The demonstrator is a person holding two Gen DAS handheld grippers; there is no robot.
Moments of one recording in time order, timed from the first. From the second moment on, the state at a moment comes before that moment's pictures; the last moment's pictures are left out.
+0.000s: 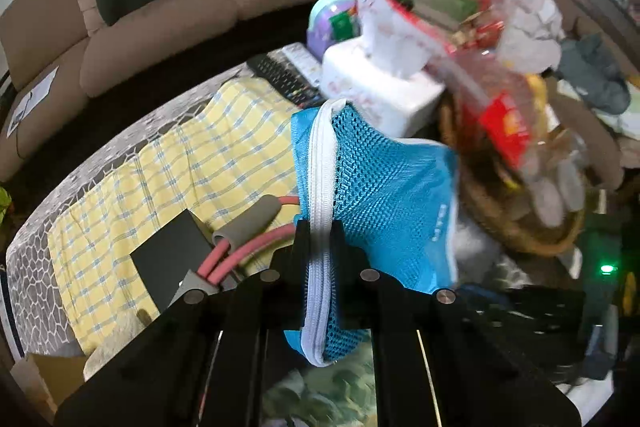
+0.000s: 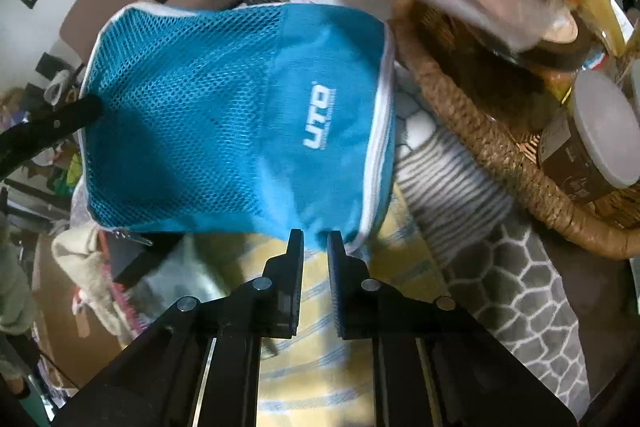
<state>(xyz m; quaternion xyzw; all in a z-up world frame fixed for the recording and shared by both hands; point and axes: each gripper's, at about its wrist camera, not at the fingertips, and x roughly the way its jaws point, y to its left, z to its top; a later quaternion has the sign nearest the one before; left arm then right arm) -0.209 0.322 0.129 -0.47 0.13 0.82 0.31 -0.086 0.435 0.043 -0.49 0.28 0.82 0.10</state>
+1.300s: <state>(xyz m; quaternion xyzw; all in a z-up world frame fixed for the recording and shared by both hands) -0.172 0.157 0.113 -0.52 0.13 0.82 0.21 -0.121 0.367 0.027 -0.47 0.33 0.82 0.01</state>
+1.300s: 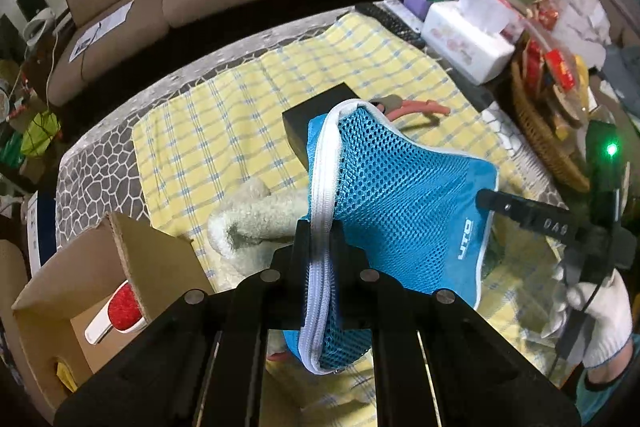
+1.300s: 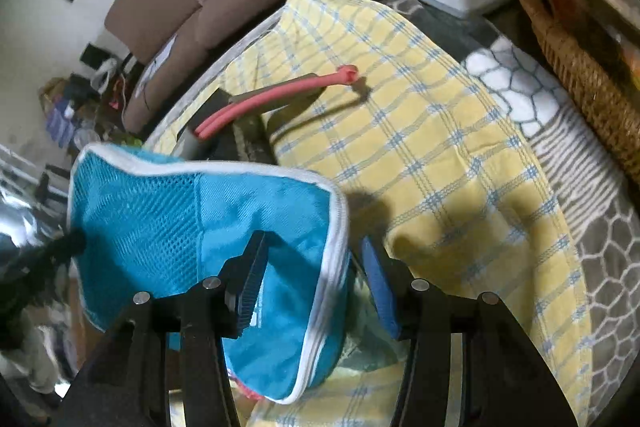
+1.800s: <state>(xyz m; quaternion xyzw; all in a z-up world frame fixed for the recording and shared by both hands) -0.168 0.155 0.115 -0.53 0.08 0.81 0.22 -0.106 0.378 0.050 -0.44 0.34 0.83 0.00</state>
